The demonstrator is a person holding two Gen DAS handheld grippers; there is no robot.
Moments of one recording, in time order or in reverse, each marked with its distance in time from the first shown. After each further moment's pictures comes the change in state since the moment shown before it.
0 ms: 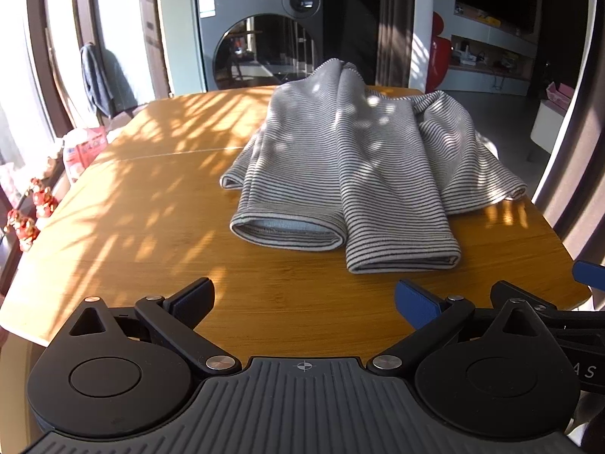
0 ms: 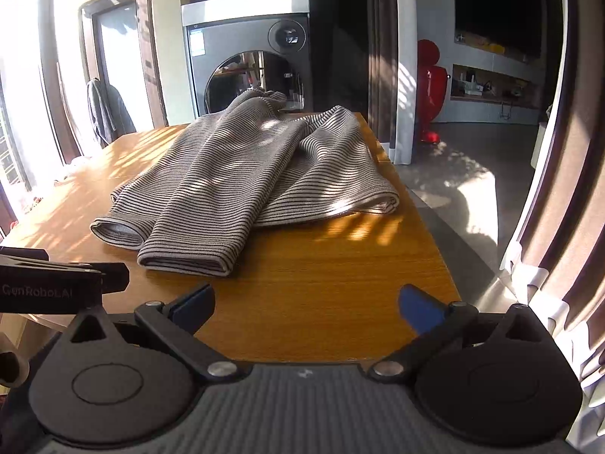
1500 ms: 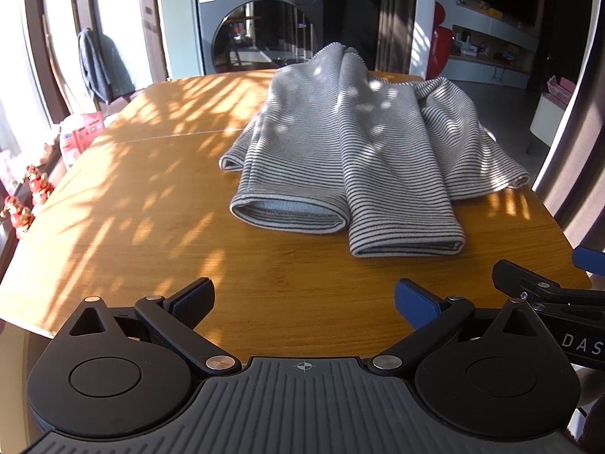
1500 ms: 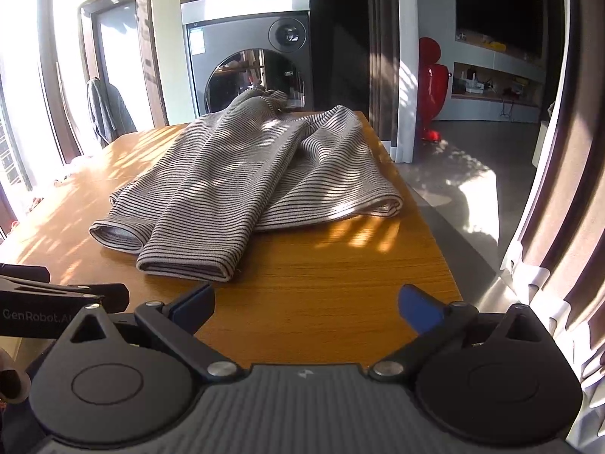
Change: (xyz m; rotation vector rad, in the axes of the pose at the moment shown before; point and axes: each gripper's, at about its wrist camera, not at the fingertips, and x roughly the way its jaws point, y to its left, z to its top) left arm -0.001 0.002 -0.002 -0.008 0.059 -0.008; right arm 0.004 0.002 0.006 0.027 0.021 0.025
